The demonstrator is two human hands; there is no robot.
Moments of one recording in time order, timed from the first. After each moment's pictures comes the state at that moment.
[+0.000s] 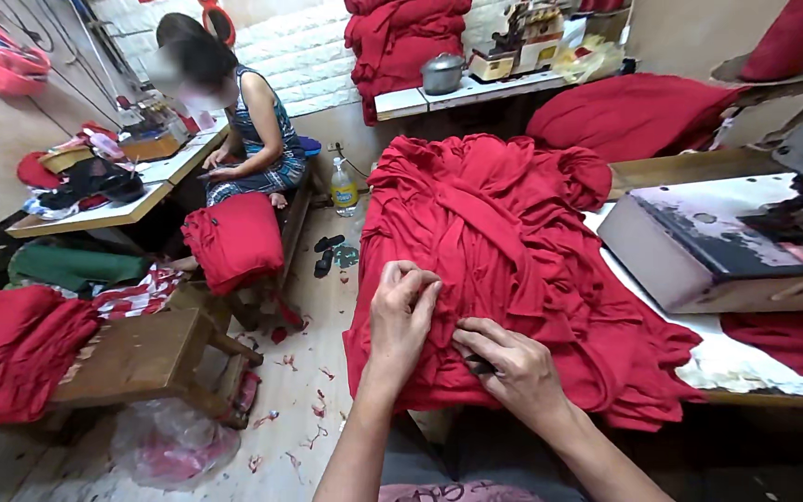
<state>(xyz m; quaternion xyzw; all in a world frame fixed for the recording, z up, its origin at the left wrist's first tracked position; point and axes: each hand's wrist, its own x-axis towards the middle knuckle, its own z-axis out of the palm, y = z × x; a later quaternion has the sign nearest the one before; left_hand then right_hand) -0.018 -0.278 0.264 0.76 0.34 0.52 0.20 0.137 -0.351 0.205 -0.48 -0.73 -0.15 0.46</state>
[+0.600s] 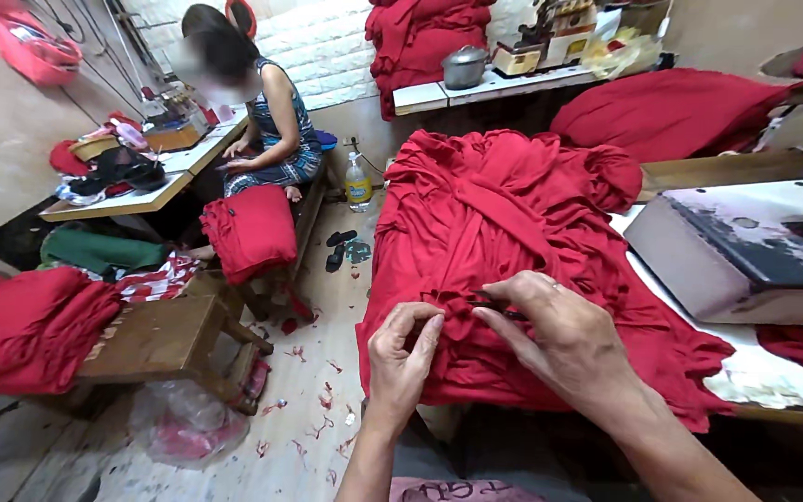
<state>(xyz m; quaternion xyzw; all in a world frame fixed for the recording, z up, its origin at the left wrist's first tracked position) -0.041 -0.306 0.245 0.70 0.22 0.61 0.29 0.142 -0.352 0.273 -0.47 -0.74 -0.19 0.44</state>
